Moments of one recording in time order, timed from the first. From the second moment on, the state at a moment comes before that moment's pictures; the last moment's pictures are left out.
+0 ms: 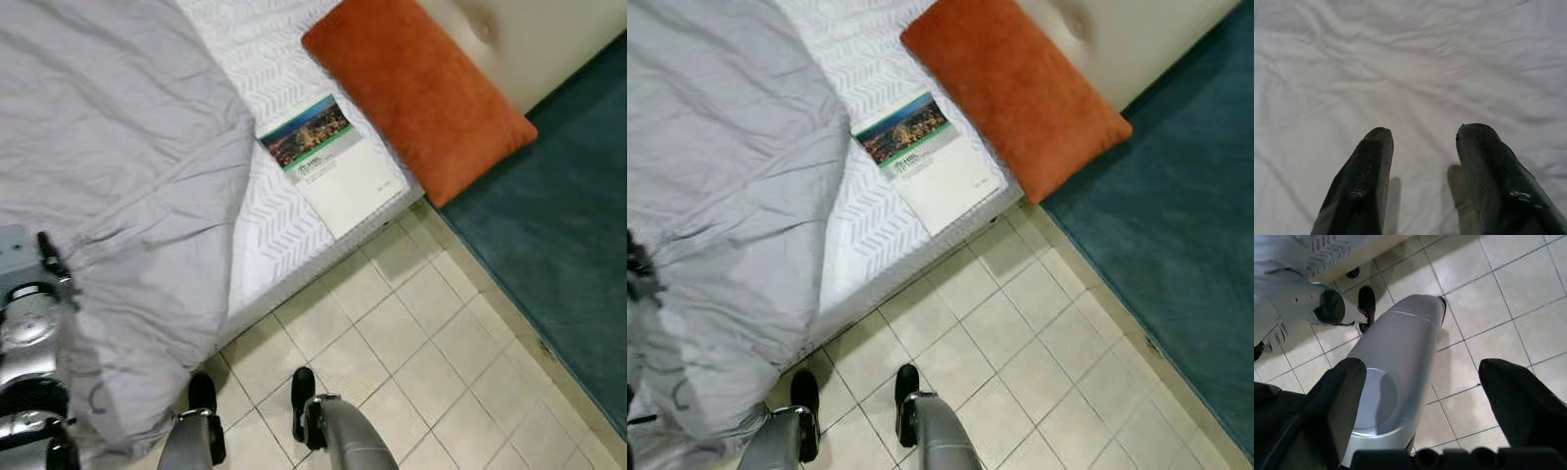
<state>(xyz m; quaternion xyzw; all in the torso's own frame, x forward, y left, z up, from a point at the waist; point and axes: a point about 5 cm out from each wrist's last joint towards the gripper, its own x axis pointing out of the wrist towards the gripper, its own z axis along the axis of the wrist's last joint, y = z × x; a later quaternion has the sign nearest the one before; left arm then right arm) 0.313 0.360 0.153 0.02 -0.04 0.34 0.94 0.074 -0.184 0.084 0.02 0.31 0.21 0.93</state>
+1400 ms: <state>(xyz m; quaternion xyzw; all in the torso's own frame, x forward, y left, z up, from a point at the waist) 0.317 0.310 0.076 -0.23 0.09 0.30 0.92 0.074 -0.183 0.077 0.01 0.33 0.23 0.92</state>
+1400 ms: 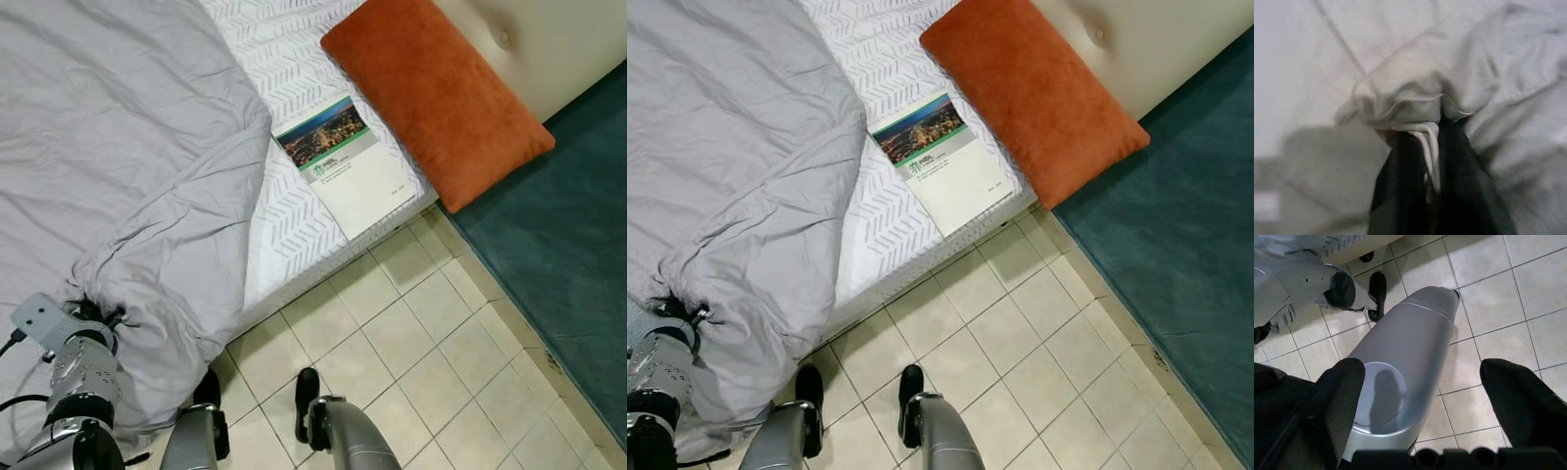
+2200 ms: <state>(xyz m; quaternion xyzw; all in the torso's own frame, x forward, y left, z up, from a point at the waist) 0.338 0.185 0.048 0.01 0.17 -0.02 0.99 0.177 -0.189 0.062 0.07 0.18 0.10 0.98</state>
